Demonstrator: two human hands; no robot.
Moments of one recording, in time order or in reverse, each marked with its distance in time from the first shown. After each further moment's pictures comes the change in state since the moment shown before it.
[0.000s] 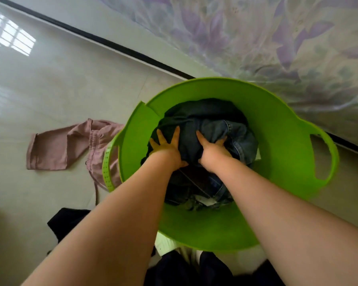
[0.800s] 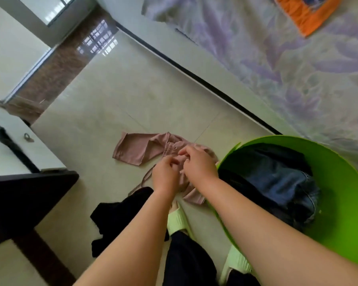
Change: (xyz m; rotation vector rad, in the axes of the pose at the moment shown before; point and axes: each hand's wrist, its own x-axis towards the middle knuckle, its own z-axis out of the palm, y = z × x) left_hand -0.156 -0.212 -0.061 -1.052 0.589 -0.230; right_hand -0.156 -0.248 0.032 0.065 0.140 -0.597
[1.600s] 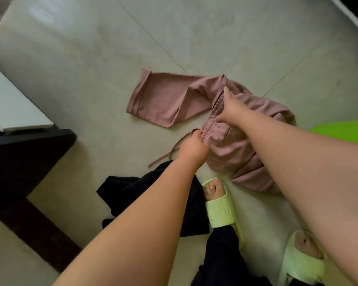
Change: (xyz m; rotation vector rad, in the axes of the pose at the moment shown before) left_hand 0.198 -0.199 0.054 0.108 -0.477 -0.105; right_hand 0.261 0.076 0.228 -0.368 -0.307 0.227
